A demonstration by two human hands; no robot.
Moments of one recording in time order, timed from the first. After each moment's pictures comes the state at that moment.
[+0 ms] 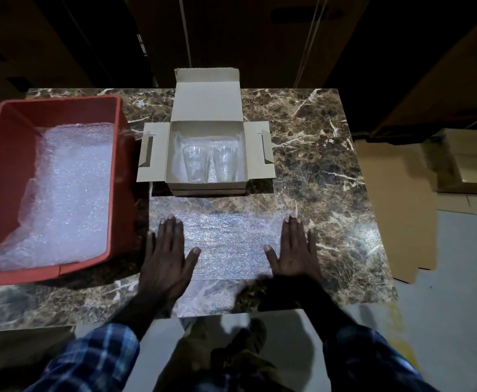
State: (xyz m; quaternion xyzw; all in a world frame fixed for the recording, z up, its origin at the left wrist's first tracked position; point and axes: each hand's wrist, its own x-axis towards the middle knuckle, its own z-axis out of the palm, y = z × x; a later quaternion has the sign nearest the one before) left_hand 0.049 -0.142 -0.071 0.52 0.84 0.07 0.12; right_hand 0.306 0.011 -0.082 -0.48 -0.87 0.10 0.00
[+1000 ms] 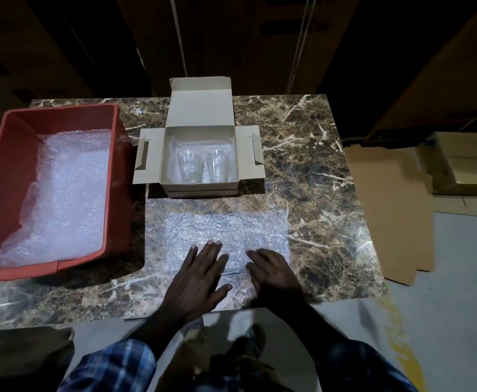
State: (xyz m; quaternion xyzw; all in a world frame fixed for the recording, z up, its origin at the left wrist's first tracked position) left_hand 0.108 -0.145 -0.076 0.72 0.68 0.10 0.07; right_hand 0.310 -0.022 -0.088 -0.22 -0.94 0.09 0.23
